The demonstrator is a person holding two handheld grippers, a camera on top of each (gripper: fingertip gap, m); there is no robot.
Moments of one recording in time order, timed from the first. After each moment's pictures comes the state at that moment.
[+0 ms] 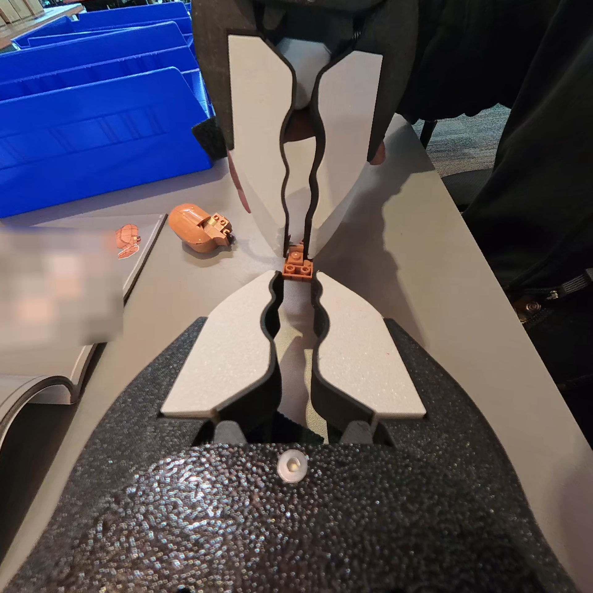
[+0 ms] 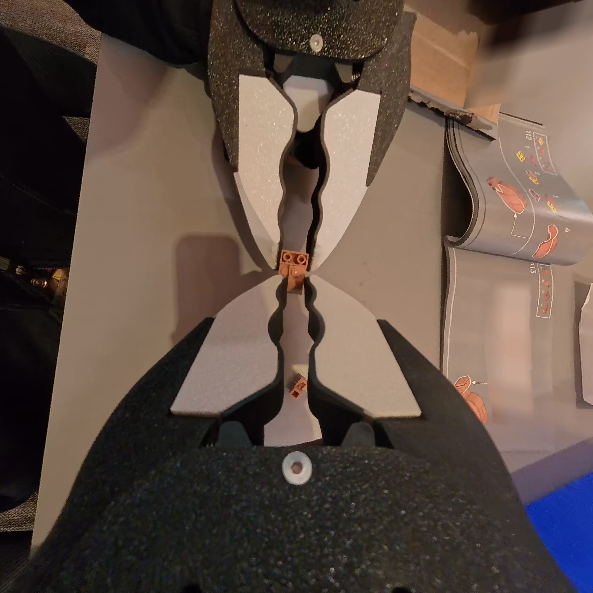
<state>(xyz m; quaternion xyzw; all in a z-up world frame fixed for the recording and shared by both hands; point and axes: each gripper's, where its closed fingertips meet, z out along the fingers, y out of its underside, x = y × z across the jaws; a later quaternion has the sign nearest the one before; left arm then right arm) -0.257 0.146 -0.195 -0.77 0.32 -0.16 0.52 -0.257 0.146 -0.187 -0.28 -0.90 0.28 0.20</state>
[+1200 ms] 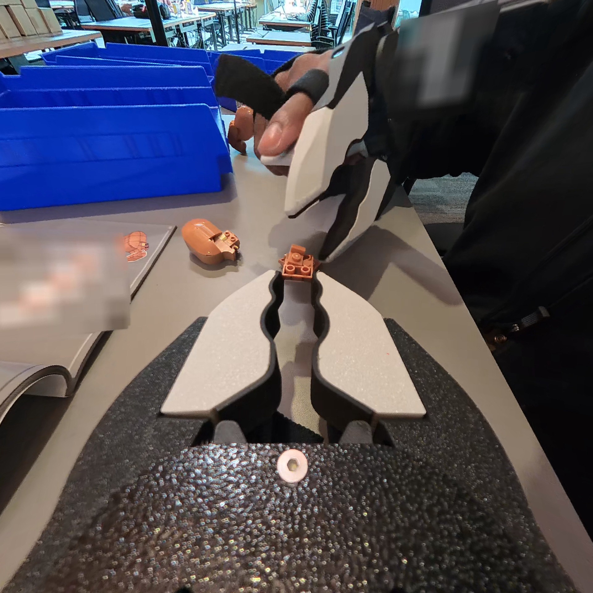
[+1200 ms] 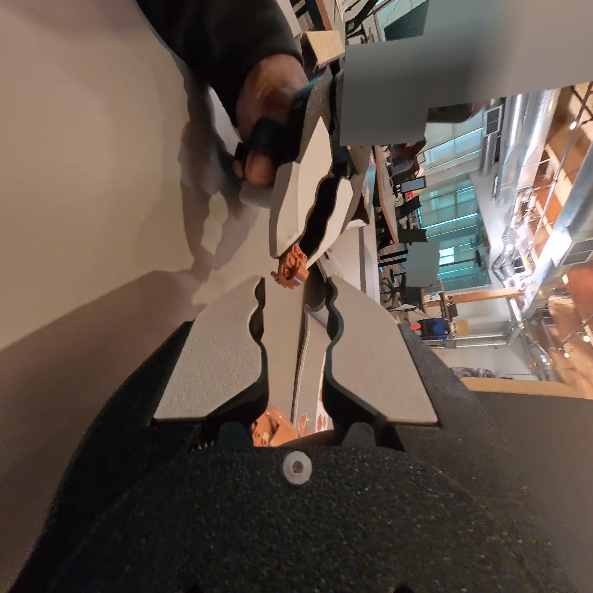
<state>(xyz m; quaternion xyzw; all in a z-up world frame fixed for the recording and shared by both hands) -0.266 0.145 -0.175 -0.76 0.27 -0.22 0.55 -0.258 0.147 -0.160 -0.01 -0.81 0.24 0.53</state>
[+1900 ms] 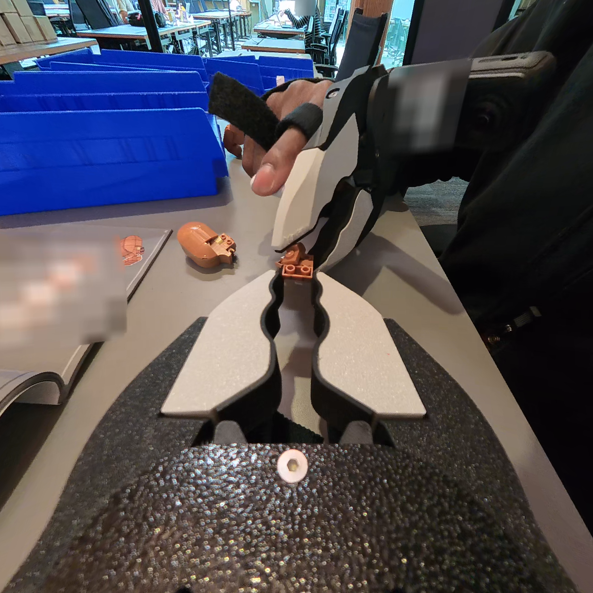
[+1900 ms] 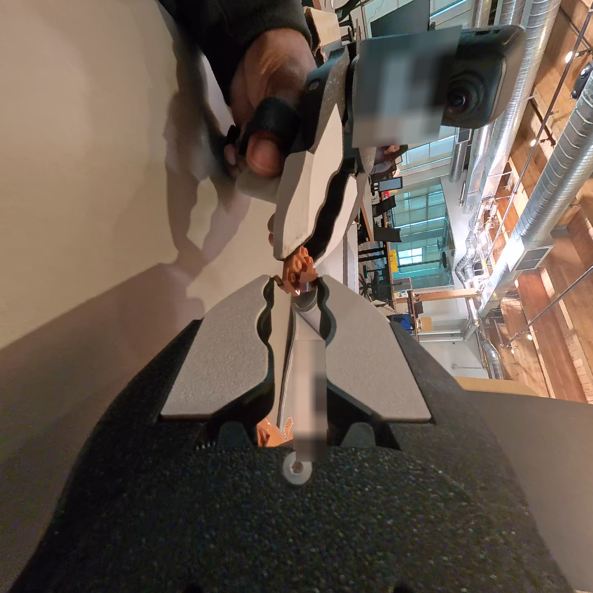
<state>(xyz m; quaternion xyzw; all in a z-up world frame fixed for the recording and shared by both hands) -0.264 0.145 -0.175 -0.75 0.27 -0.23 0.56 -0.271 0.145 -0.171 0.01 -0.80 0.20 0.57</state>
